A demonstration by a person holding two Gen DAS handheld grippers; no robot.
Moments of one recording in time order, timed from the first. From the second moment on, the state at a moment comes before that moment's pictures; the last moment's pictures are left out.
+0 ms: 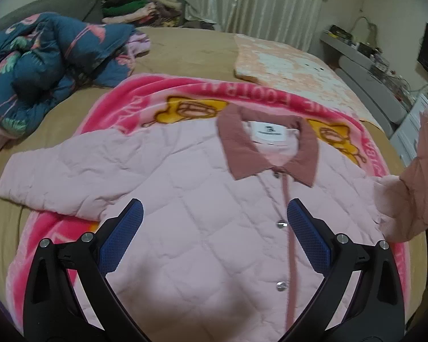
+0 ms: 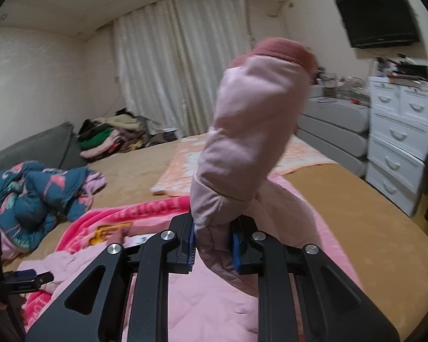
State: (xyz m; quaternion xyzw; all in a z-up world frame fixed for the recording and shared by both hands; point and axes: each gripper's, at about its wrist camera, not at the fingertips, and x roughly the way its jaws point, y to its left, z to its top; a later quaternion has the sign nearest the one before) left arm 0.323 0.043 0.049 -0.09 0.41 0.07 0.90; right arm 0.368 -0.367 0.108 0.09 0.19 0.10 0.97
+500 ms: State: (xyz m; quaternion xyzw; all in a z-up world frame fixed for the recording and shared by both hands) left arm 0.315 0.106 0.038 -0.18 0.41 0.07 0.89; right arm 0.384 -0.217 0.057 0.03 0.23 0.20 0.95
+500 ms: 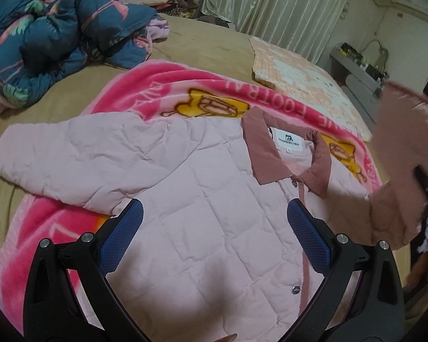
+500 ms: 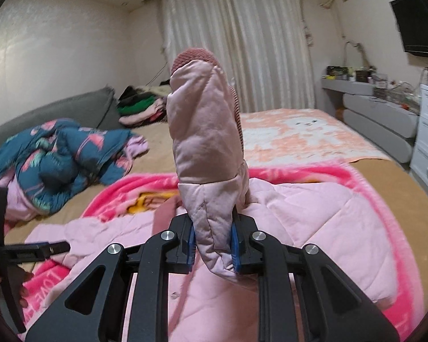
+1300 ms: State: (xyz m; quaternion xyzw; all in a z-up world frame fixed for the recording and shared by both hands) left arm 0.302 0.117 0.018 -0.26 0.40 0.03 0.88; right arm 0.359 -0.099 -0.071 -0.02 0.40 0.30 0.87
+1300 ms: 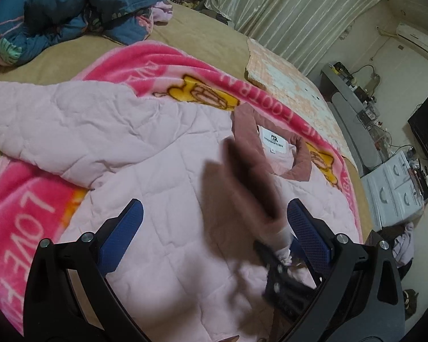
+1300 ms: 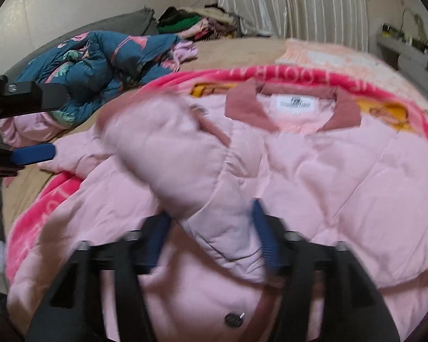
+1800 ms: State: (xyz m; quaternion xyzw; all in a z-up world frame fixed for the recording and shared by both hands) left arm 0.324 0.076 -0.065 -0.32 0.49 -0.03 0.81; right arm 0.316 -0.265 -0.034 0.07 0.38 0.19 0.90
